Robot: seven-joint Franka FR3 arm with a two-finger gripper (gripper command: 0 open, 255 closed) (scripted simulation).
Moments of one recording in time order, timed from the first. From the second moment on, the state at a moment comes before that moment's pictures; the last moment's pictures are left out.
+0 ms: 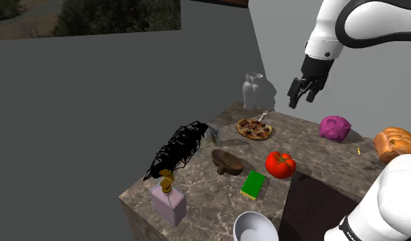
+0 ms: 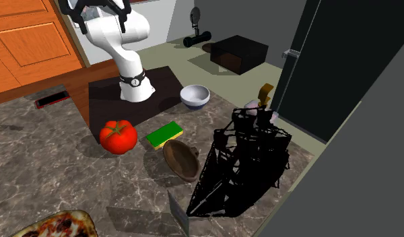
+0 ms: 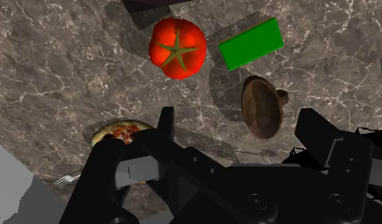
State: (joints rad) arm 0.00 -0.78 -0.07 -2.38 -0.10 1.65 0.16
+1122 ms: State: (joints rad) arm 0.07 -0.40 0.03 -2.51 -0.07 2.15 0.28
